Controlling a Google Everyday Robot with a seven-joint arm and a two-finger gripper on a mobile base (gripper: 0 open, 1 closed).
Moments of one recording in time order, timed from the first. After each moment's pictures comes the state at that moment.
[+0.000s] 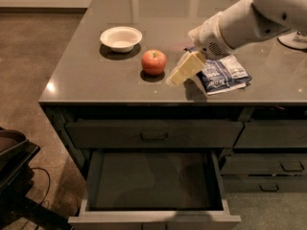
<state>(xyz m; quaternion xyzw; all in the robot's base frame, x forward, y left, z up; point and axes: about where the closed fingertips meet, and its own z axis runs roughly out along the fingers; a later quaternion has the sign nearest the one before) 0.598 -0.086 0.925 -0.53 0.75 0.12 0.37</state>
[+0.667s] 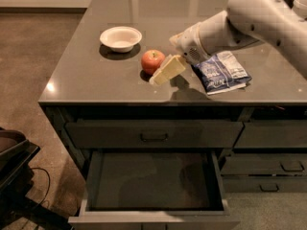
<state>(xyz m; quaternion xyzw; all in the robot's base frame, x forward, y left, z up) 0.636 -0.045 0.895 -0.53 0.72 0.19 0.40</state>
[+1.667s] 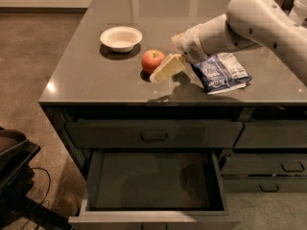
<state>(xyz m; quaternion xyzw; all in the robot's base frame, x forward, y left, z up) 0.657 -0.047 0.885 -0.51 0.73 0.19 0.41</state>
